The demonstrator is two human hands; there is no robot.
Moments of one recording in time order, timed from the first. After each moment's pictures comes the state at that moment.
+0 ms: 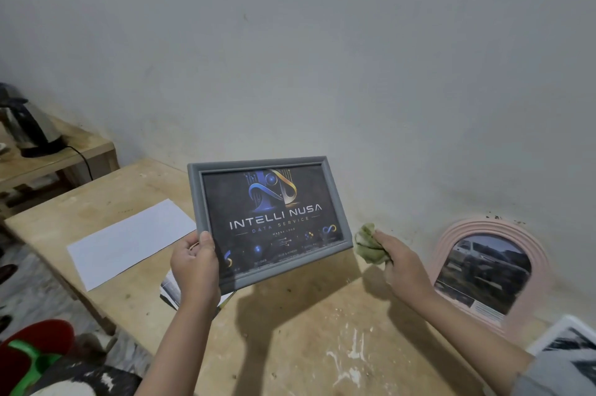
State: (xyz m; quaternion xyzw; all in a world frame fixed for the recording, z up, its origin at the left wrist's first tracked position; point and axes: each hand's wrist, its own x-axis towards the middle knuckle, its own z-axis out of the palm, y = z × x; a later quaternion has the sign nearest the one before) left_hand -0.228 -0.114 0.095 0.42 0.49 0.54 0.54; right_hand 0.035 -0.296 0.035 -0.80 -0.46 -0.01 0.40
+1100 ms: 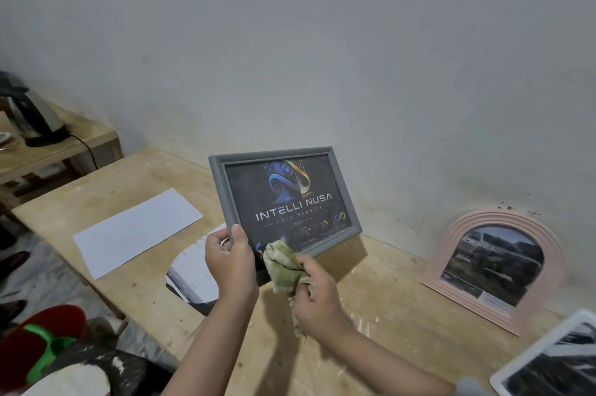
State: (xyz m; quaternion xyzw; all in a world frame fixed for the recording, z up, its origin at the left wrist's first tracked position) left_hand -0.194 -0.144 0.094 0.39 0.50 0.54 0.56; right_hand -0.124 -0.242 0.035 -0.67 -0.44 0.16 0.58
